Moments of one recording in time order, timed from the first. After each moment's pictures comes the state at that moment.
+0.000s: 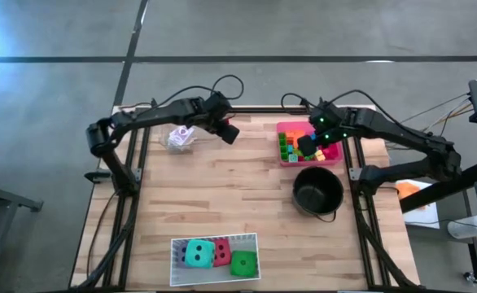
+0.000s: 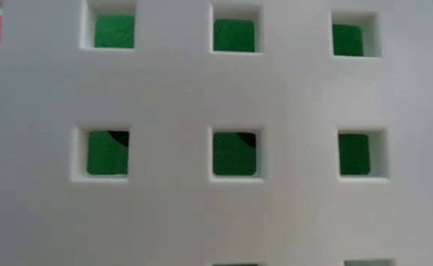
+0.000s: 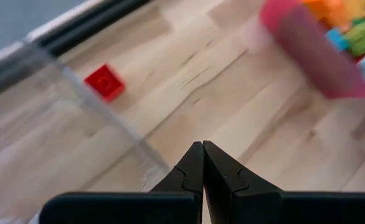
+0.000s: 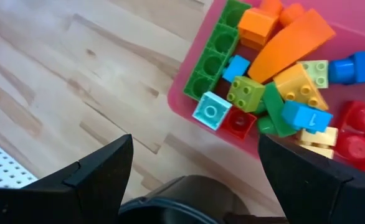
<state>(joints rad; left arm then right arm) 0.47 1.73 1.38 -0.68 -0.04 -0.44 -0.45 1.12 1.07 -1.02 -0.09 0.70</state>
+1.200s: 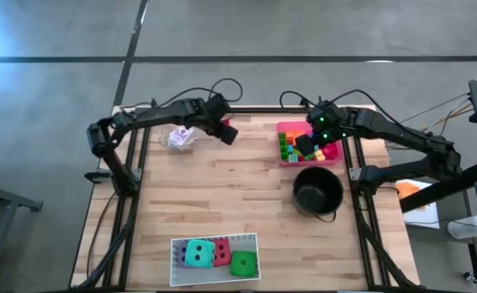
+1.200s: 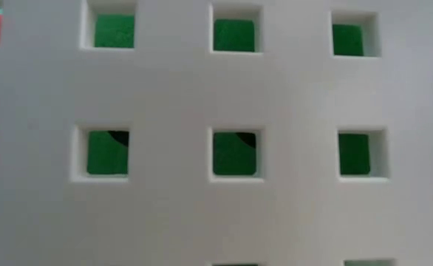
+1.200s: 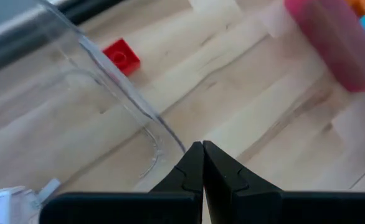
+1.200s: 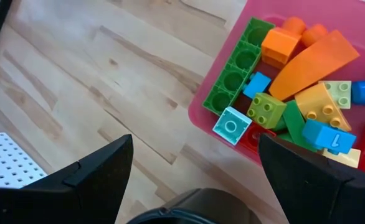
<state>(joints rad) 0.47 1.73 1.38 -0.75 -0.05 -0.50 -0.43 1.12 1.07 -0.95 -0.10 0.69</state>
